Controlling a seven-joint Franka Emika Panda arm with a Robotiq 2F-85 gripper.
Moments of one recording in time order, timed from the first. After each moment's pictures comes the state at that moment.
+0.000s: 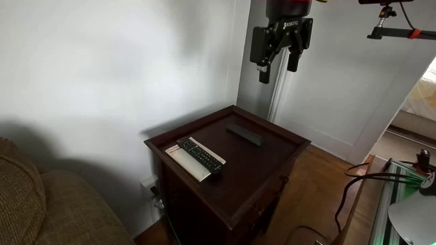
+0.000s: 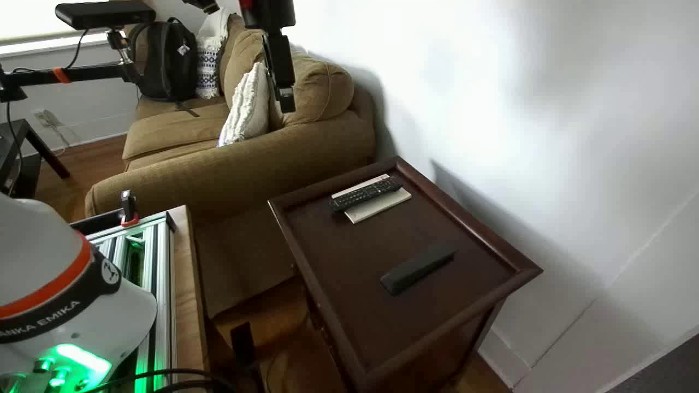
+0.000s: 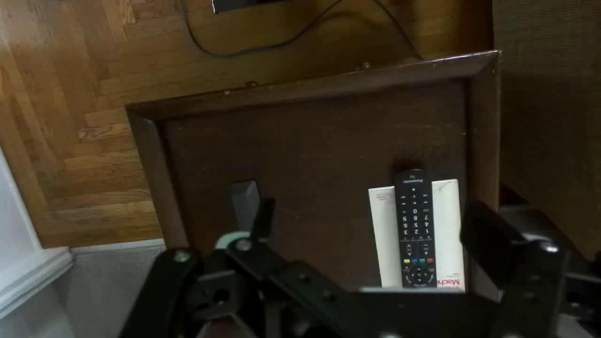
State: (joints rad) arm 0.04 -0.46 0.29 -2.57 -0.03 2.05 0.42
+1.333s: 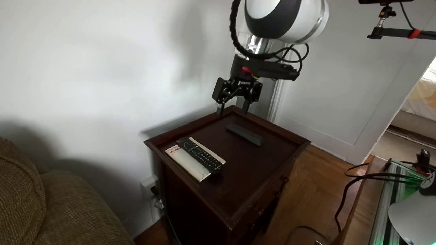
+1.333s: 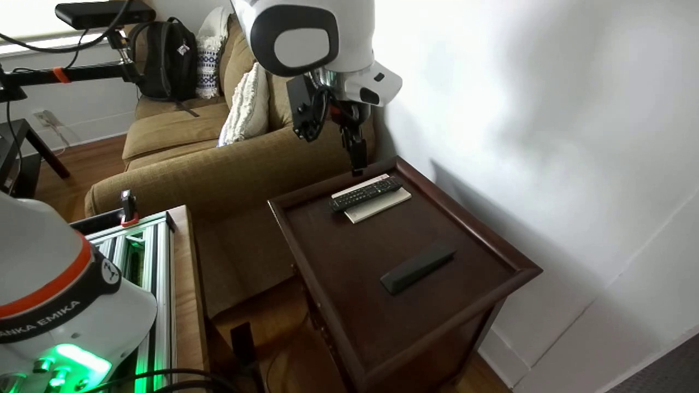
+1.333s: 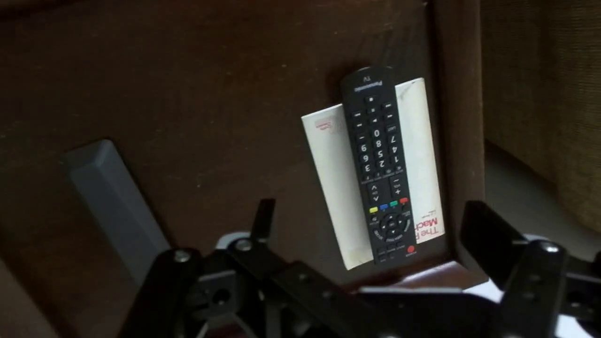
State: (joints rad) arm 0.06 0.08 0.12 -2.52 0.28 2.70 0.14
